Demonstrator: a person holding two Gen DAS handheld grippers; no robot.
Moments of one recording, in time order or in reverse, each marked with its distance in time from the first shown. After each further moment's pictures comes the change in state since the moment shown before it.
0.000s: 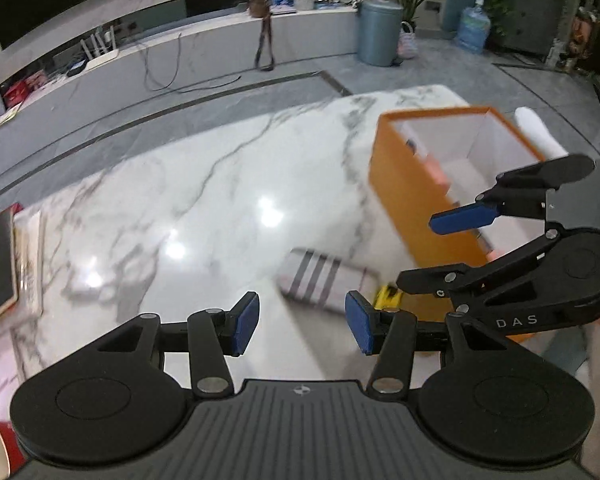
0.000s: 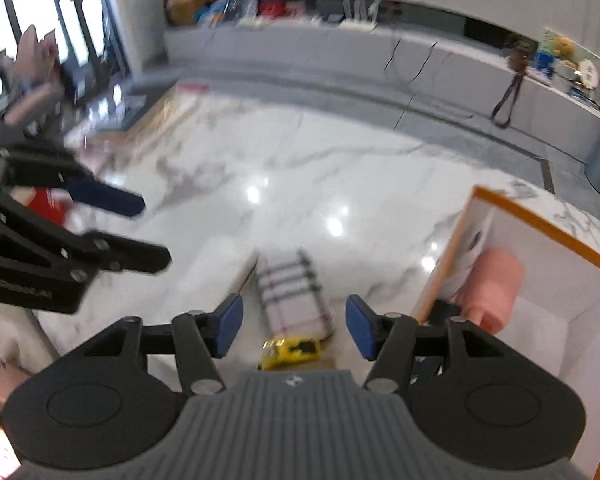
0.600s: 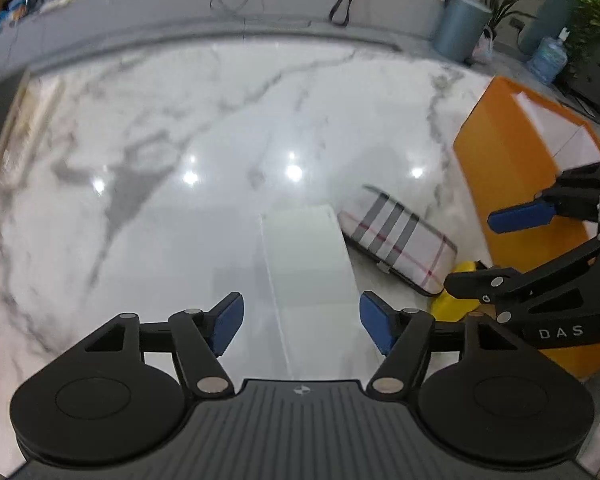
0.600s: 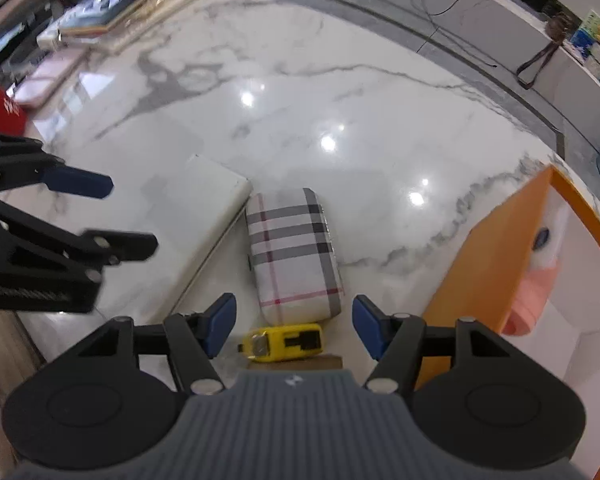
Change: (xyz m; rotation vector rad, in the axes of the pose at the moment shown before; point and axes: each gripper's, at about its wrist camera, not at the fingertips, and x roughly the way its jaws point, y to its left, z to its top) left arm 0.077 0.053 -0.041 -0.304 0.128 -0.001; right arm 0.082 0.012 0.021 -0.125 0.292 -0.045
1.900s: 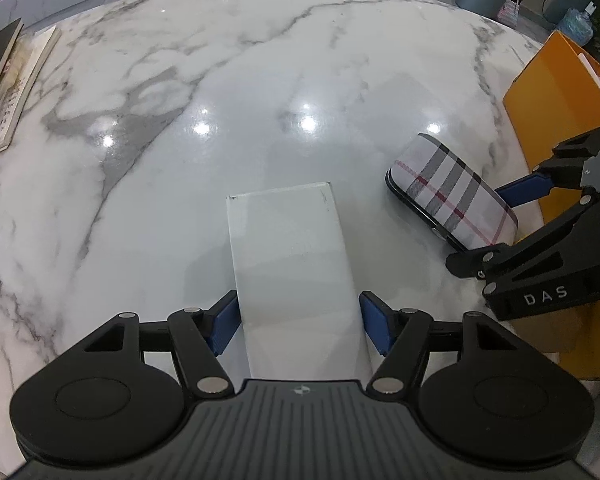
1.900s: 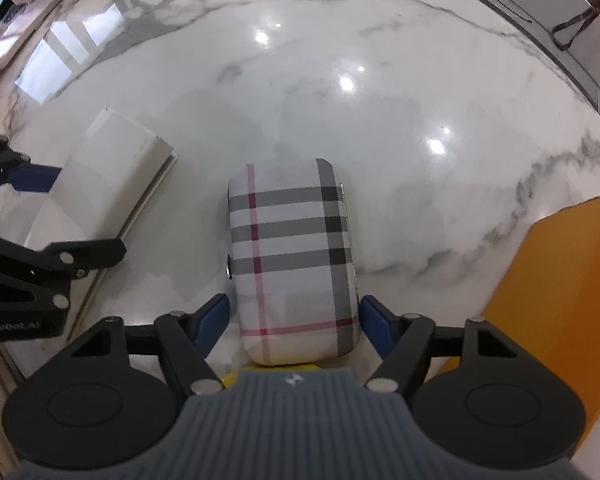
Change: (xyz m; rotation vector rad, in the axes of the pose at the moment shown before) left arm 0.038 0.021 -0.006 -0.017 0.138 0.050; right arm 0.075 -0.005 0.029 -0.009 0.179 0.045
